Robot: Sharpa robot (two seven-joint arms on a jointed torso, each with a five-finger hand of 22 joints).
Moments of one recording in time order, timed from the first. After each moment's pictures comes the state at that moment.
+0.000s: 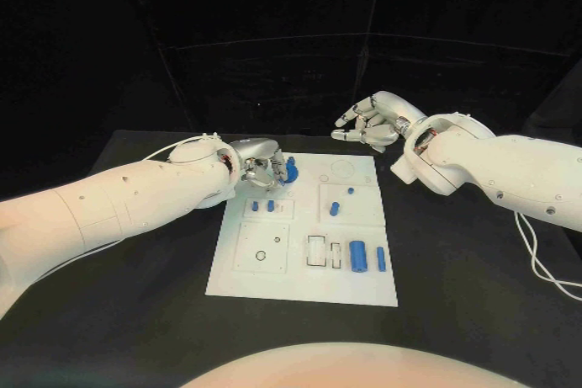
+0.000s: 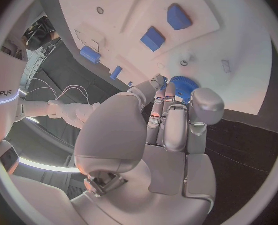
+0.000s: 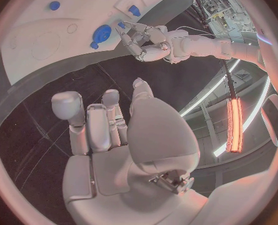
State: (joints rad) left arm 1.23 -0.54 -0.08 1.14 -1.37 -0.12 0.08; left_hand 1.35 -0.05 0.48 -0.13 0.05 1.09 0.13 0.19 0.07 1.12 0.07 0.29 0.07 1.47 -0.02 1.34 1.12 0.13 1.41 0.08 1.06 1.07; right arm 1.28 -0.78 -0.04 1.40 -0.98 -0.37 0.04; right_hand 1.34 -0.01 -0.22 0.26 0.43 0.85 0.16 0.26 0.07 1.14 0.06 0.95 0.92 1.46 -0.01 1.31 1.22 0.12 1.28 0.09 1.20 0.87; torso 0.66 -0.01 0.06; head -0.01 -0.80
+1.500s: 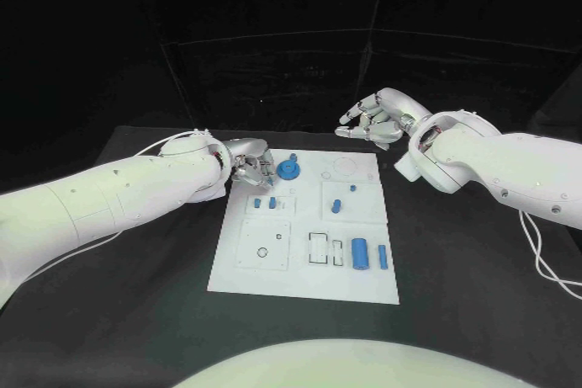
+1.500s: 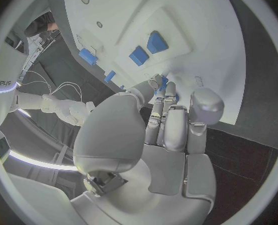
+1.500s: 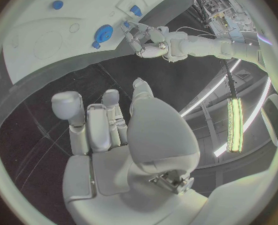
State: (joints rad) left arm 1.23 -0.57 -0.08 1.11 -1.32 -0.03 0.05; left_hand 1.33 -0.07 0.48 -0.13 0.05 1.09 0.13 0.18 0.07 1.12 0.07 0.28 0.07 1.47 -0.02 1.34 1.10 0.13 1.41 0.08 1.06 1.07; right arm 1.28 -0.78 -0.04 1.39 -0.98 -0.37 0.04; right_hand 1.34 -0.01 -0.22 0.26 0.43 0.85 0.16 0.26 0.07 1.14 0.06 0.95 0.92 1.46 -0.01 1.31 1.22 0.12 1.28 0.09 1.20 0.87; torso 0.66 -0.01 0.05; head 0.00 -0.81
